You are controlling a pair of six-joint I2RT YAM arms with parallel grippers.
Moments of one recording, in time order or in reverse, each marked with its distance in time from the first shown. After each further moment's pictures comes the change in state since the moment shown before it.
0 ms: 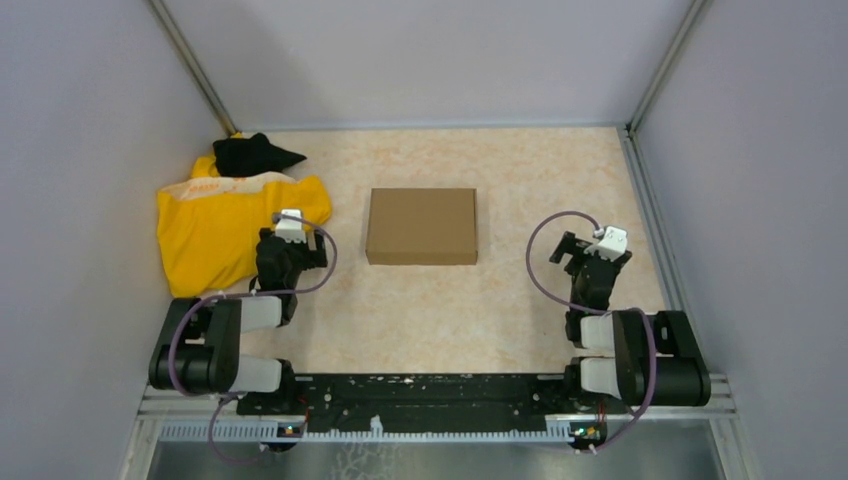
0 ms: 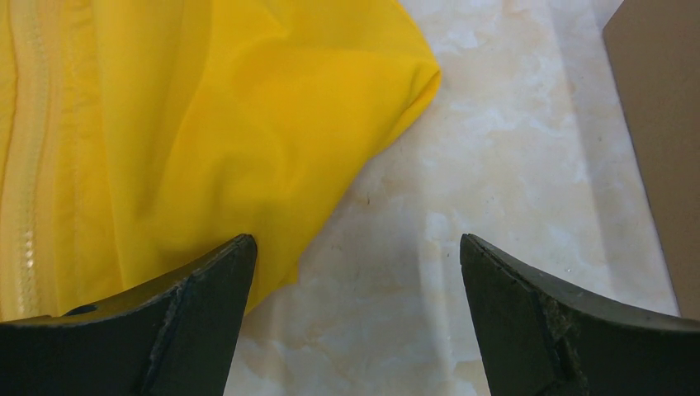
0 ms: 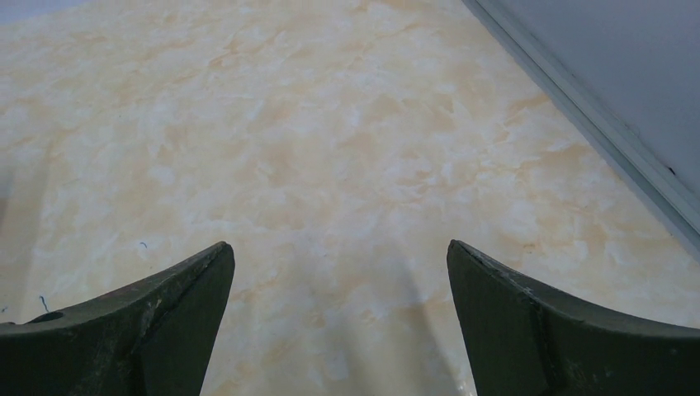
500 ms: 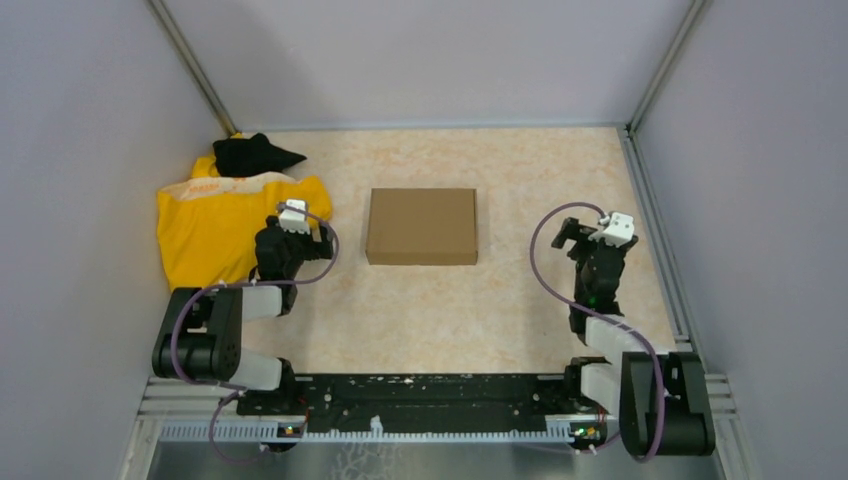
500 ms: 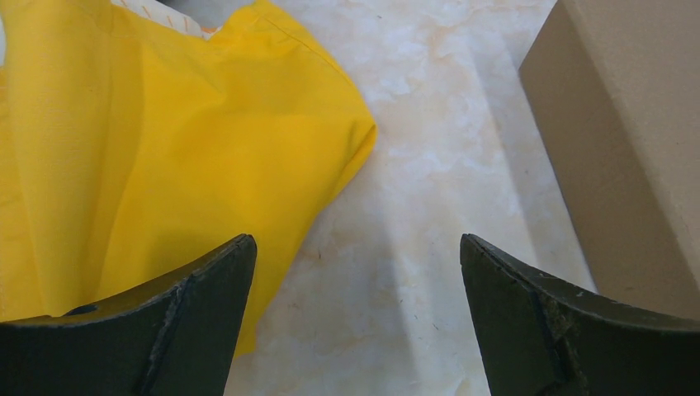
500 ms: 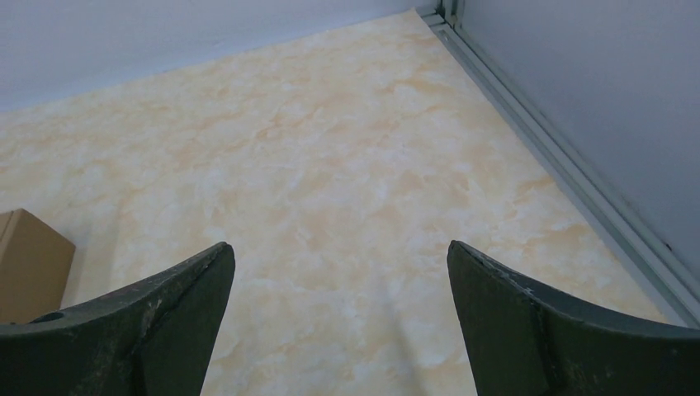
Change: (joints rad) left arm 0.019 0.083 0.093 0.027 0.163 -0.003; right arm 0.005 -0.180 0.087 -0.166 -0.040 -0.020
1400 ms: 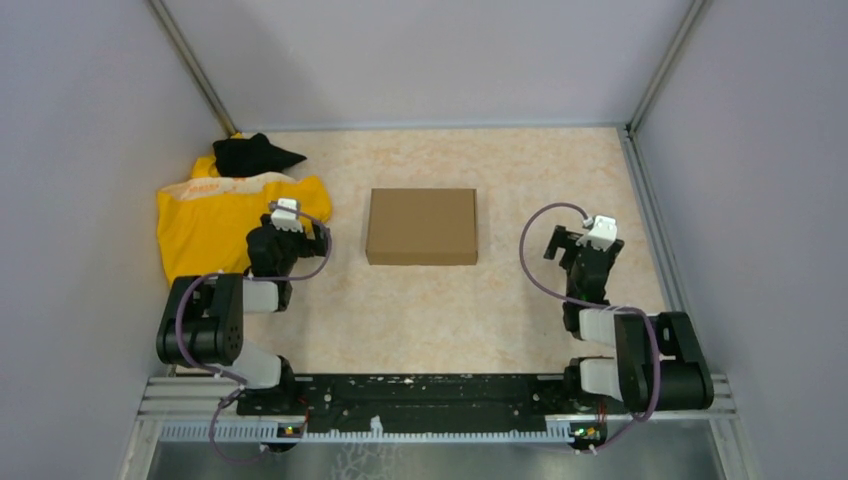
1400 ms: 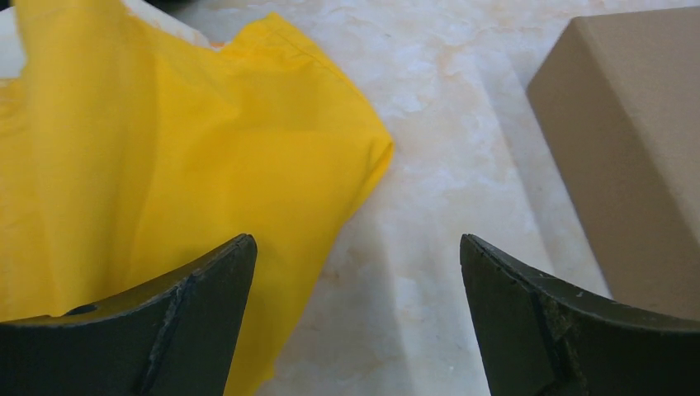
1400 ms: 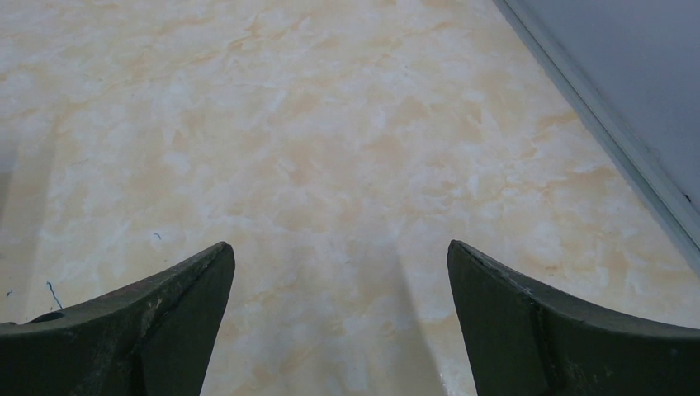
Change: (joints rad) left arm 0.056 0.063 0.021 0.042 0.121 -0.007; right arm 0.050 0.136 0.003 -0.026 0.038 -0.034
